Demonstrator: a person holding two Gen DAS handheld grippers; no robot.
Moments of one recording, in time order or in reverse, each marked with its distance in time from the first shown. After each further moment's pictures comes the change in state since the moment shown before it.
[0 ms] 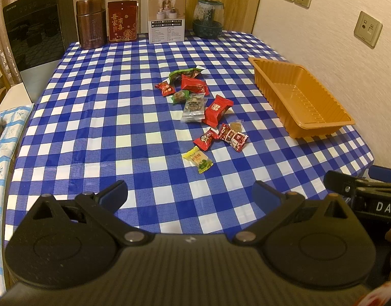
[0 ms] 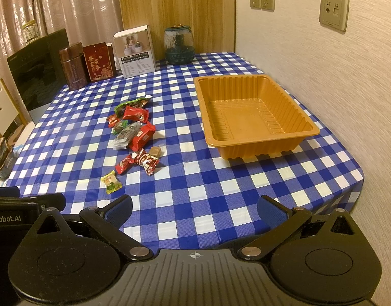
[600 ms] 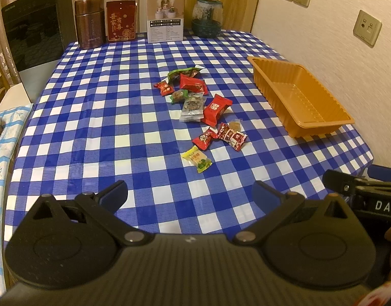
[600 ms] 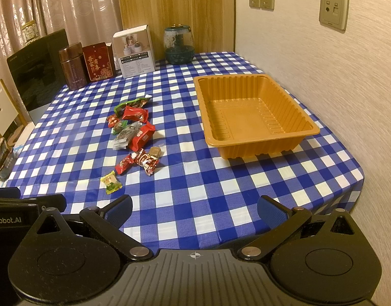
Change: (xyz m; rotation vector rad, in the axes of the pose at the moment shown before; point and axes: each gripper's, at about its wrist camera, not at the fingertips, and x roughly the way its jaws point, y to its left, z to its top) left arm 0.003 -0.008 0.001 0.003 0.003 -0.002; right arm -0.001 0.000 0.000 0.001 0.000 0.000
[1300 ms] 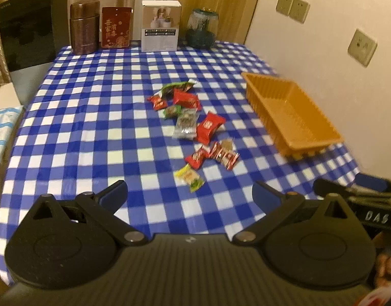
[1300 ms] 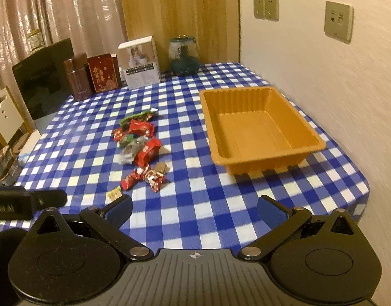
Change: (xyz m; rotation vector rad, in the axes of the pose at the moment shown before) left arm 0.000 0.016 0.025 -0.043 -0.031 -0.084; right arm 0.003 0.001 0.014 -0.005 -0.050 0.033
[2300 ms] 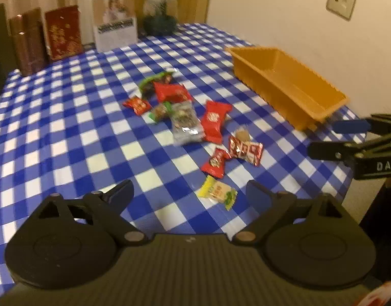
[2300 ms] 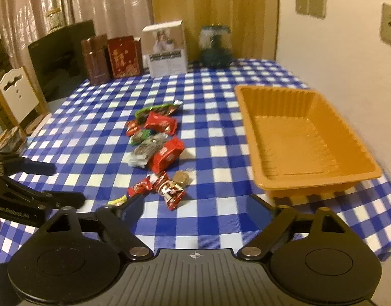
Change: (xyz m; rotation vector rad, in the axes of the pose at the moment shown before) left arm 0.101 0.048 0.016 0.285 0.049 -0.143; right arm 0.088 0.020 0.014 -0.105 0.042 0.093
